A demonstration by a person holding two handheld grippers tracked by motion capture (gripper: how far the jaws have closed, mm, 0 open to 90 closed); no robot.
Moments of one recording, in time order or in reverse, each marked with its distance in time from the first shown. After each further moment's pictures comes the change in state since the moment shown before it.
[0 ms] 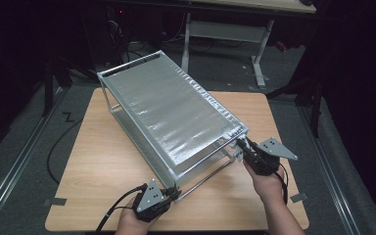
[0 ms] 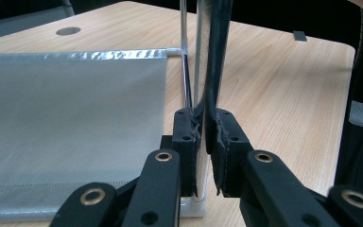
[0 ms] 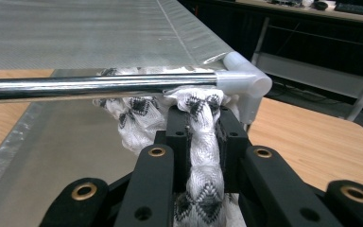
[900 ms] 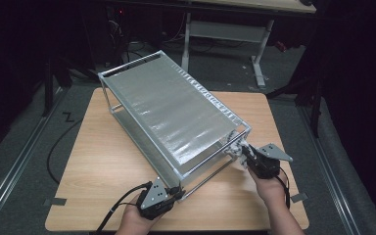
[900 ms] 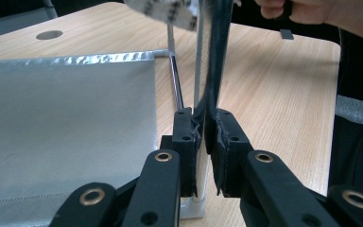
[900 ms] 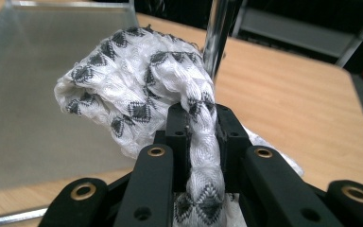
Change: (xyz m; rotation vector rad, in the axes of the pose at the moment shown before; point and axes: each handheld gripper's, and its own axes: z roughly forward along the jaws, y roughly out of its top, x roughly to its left) left arm 0.002 0.005 0.009 0.005 -0.050 0.021; right arm -0.019 -0.042 0.014 0.166 -0.070 0.002
